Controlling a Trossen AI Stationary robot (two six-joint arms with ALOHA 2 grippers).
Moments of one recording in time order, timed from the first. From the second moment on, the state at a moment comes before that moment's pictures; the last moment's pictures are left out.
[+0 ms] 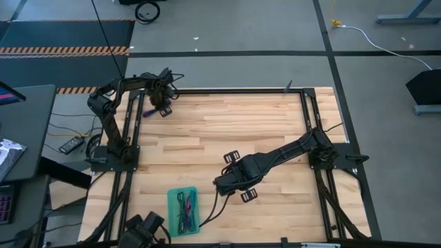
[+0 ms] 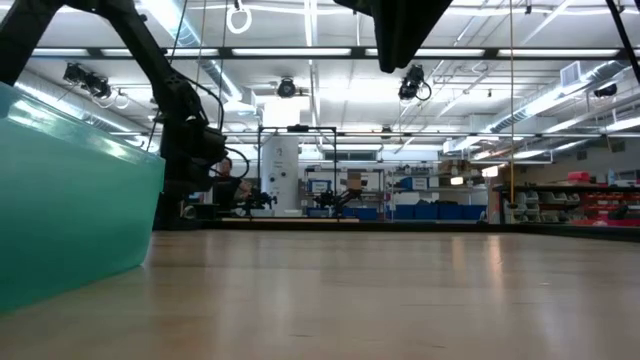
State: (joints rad) left arm 1.04 1.85 1.08 -0.80 -0.16 0.40; right arm 0.38 2.10 2.05 -1.41 0.21 -0.03
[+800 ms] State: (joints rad) left arm 0.55 1.47 1.28 -1.18 0.09 0.14; right arm 0.40 2.08 2.05 -1.57 0.22 0.01
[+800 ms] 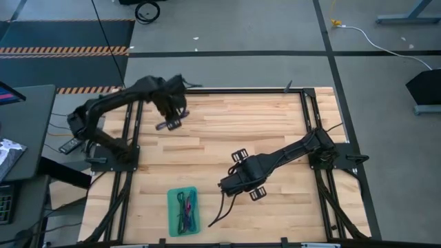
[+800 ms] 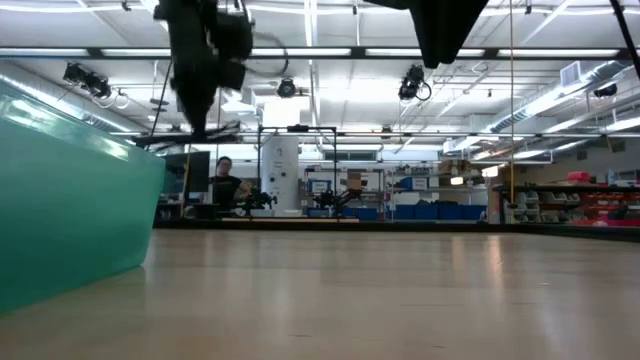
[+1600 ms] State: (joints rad) left arm -0.70 1.55 1.28 -0.92 -0.20 0.34; right arm 0.39 2.07 2.05 -1.57 0.20 0.06
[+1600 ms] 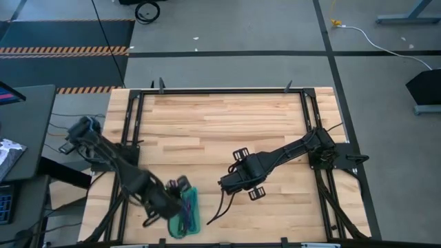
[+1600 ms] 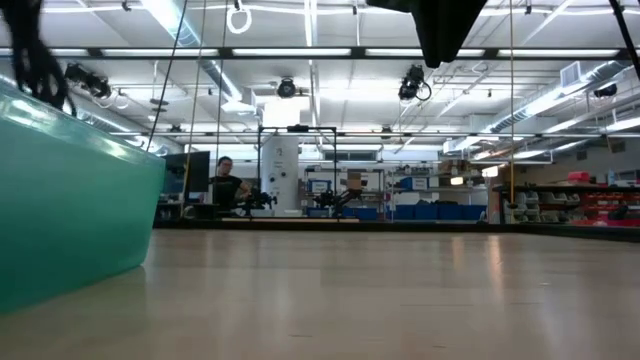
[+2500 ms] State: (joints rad) left arm -0.80 1.84 1.28 -0.84 -0.23 0.38; right arm 0.39 2.07 2.05 -1.57 0.19 0.19
